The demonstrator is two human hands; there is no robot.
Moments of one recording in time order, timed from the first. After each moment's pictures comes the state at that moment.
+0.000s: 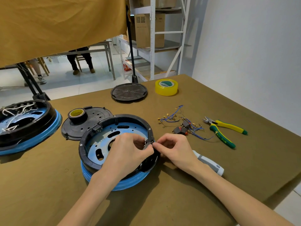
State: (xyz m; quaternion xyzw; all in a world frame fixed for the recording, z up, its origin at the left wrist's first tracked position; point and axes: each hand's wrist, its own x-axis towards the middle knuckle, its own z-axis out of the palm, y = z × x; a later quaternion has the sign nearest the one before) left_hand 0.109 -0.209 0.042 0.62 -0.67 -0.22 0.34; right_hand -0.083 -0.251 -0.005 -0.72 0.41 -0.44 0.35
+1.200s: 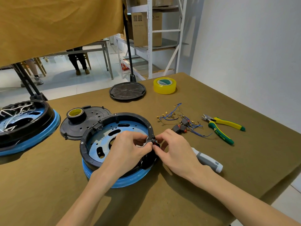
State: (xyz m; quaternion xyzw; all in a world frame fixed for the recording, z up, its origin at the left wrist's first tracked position) left_hand 0.110 -0.212 0.038 0.59 -0.69 -0.22 0.36; right_hand -0.076 -0.222 0.016 -0.79 0.49 -0.33 0.12
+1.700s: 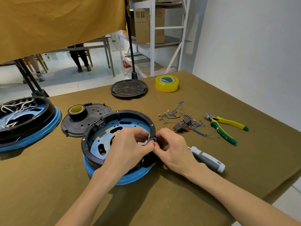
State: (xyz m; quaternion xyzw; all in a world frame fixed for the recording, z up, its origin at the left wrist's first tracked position) left_hand 0.109 -0.211 0.039 0.59 -0.68 -0.19 0.38; right_hand -0.071 -0.231 0.005 -0.80 0.40 -0.41 0.16
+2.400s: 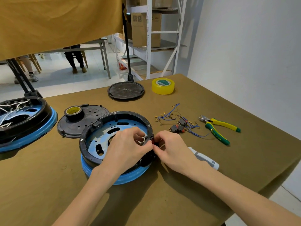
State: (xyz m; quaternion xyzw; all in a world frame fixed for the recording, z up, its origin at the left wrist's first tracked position) left_hand 0.109 -0.213 0.038 0.62 -0.69 -0.17 0.33; right_hand -0.077 -0.230 0.019 -0.81 0.47 -0.30 0.16
